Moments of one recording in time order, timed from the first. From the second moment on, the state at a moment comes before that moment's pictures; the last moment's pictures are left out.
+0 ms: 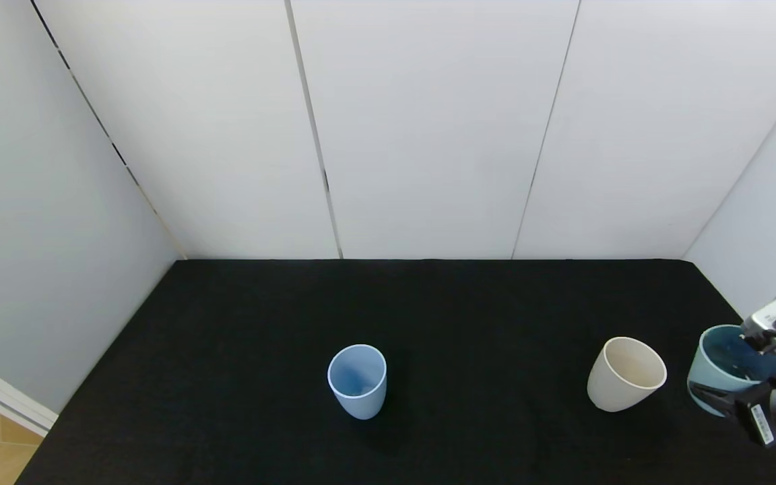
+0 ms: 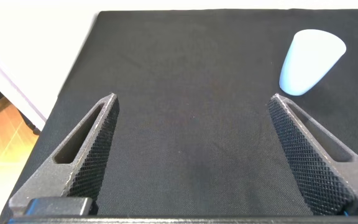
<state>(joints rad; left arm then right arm) 0.00 0.00 0.00 0.00 0.02 -0.01 -0.10 1.43 -0.39 -0.46 0.12 -0.48</state>
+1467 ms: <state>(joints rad) 0.00 0.00 0.00 0.00 0.02 -0.01 -0.05 1.57 -0.56 -0.45 -0.11 -0.95</state>
